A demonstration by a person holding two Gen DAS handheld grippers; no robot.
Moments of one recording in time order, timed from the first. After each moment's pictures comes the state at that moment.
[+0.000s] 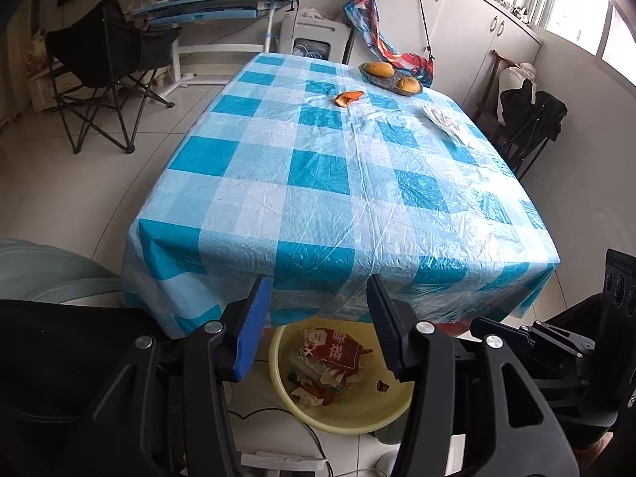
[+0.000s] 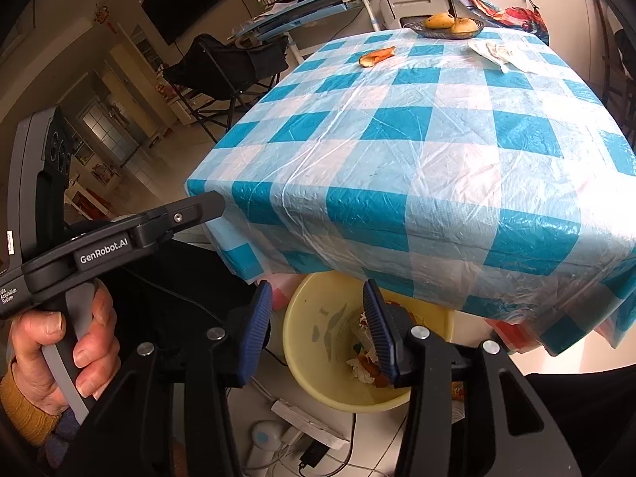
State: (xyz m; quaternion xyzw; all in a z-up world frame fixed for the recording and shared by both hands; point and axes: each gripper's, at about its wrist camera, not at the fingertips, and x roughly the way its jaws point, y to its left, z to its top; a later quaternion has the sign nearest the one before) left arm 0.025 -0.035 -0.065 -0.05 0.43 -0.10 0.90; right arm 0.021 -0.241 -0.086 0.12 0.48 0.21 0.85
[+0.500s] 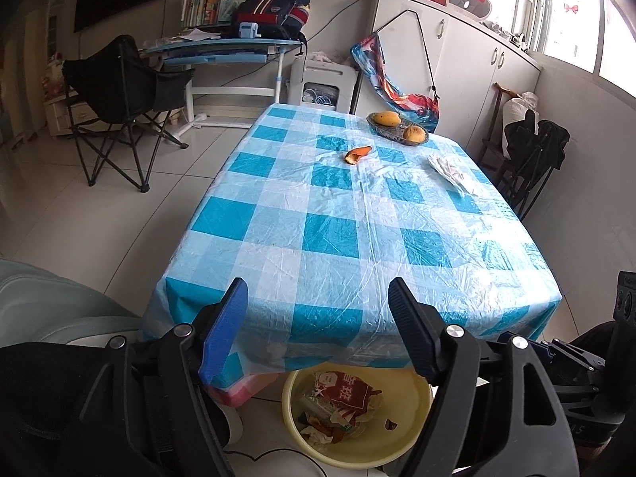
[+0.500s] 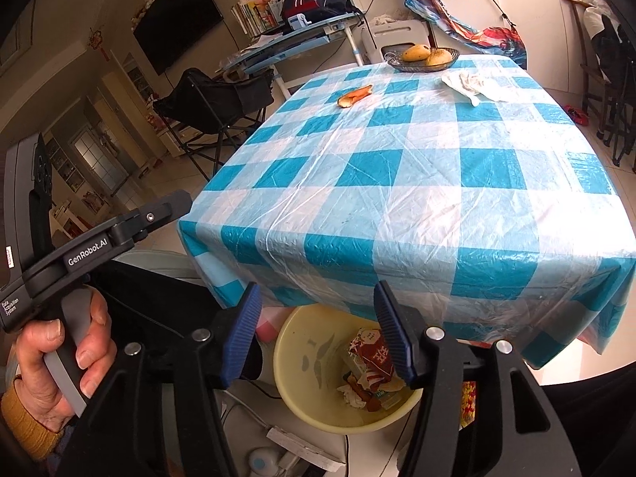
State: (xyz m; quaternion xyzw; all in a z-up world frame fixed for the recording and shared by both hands) left arm 0.034 -0.026 -0.033 -0.05 0.36 -0.08 0.93; right arm 0.023 -0.261 -0.065 0.14 0.43 0.17 0.88
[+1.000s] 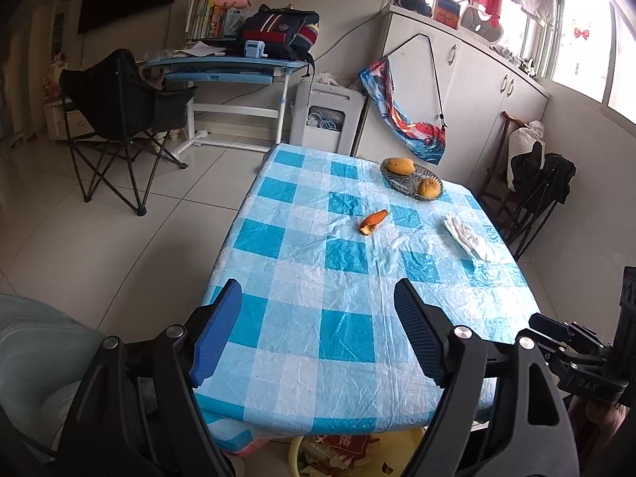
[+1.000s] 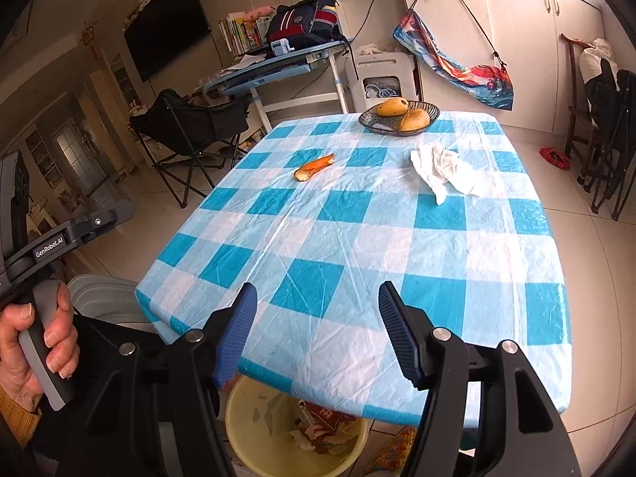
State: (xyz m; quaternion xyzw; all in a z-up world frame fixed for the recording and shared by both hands) left arm 0.119 -0.007 0.009 -0.07 0.34 -0.08 0.94; right arm 0.116 -0.299 -0.026 0.08 0.40 0.13 0.90
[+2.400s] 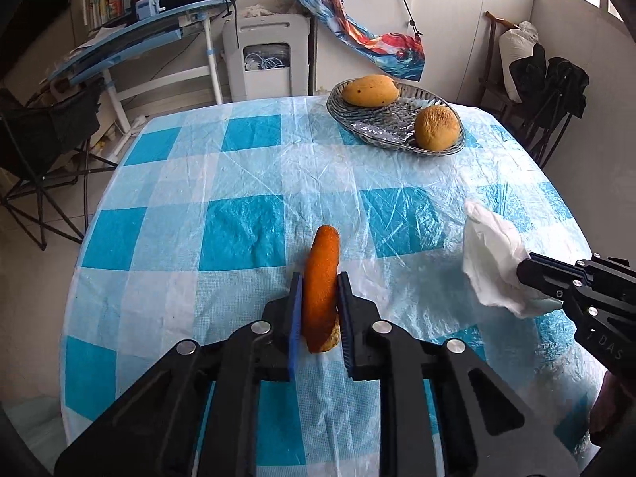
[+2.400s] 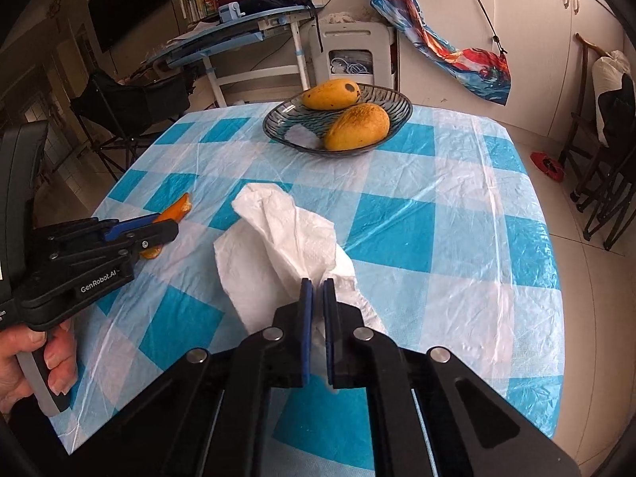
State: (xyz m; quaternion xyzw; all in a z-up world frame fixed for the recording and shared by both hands) left arm 0.332 -0.153 -0.084 0.05 0.43 -0.14 0.89; right arm 0.280 -0.336 -0.083 0.04 0.46 0.11 0.88
